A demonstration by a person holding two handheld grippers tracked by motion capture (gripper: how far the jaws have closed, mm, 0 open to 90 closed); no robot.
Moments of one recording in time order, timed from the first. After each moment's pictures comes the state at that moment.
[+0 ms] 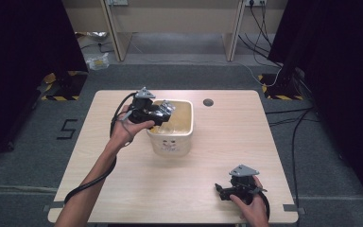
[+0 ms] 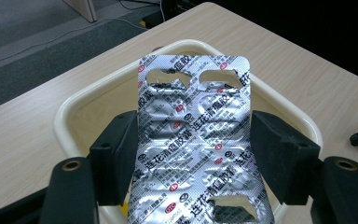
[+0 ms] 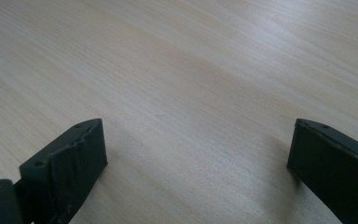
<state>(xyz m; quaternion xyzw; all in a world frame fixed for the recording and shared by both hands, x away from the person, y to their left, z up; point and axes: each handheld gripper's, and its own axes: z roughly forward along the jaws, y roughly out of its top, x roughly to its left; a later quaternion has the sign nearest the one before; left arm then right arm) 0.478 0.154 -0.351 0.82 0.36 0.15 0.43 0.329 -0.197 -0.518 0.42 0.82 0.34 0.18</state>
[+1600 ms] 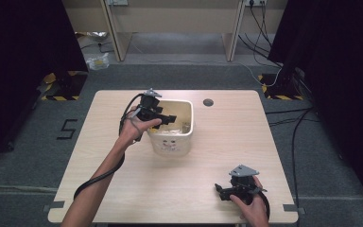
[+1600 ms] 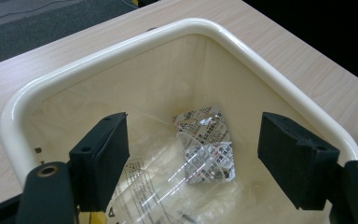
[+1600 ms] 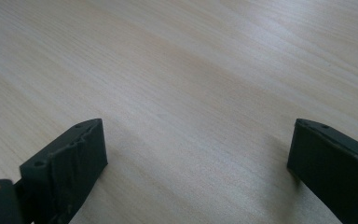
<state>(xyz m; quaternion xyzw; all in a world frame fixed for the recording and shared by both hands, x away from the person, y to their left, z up) 0.503 0.144 -0.374 0.82 0.39 0.10 0.42 0.329 -0.197 -0.518 0.42 0.82 0.34 0.18</state>
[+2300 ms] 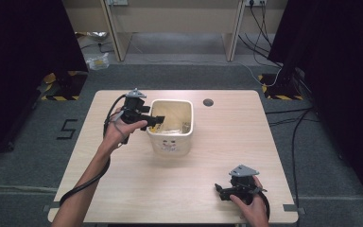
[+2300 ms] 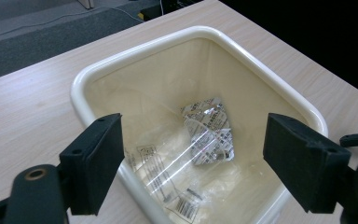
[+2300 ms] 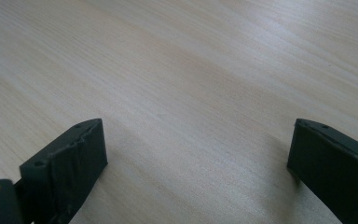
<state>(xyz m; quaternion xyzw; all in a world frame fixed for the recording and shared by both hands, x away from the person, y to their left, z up) 0.477 0.185 -0.356 0.80 0.39 0.12 0.44 0.329 -0.197 -0.518 0.42 0.82 0.34 0.18</state>
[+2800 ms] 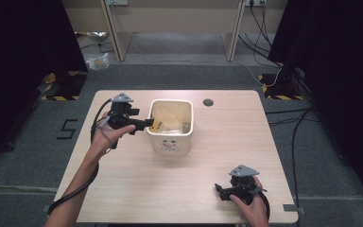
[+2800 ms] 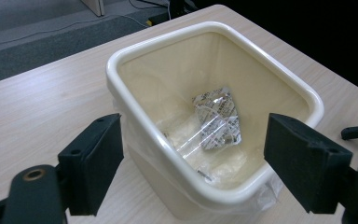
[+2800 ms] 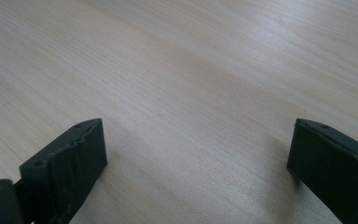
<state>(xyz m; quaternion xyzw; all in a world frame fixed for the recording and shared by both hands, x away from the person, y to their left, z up) 0.455 0.215 -0.355 0.79 0.40 0.13 0.45 0.329 -0.197 -0.518 0.42 0.82 0.34 0.18</state>
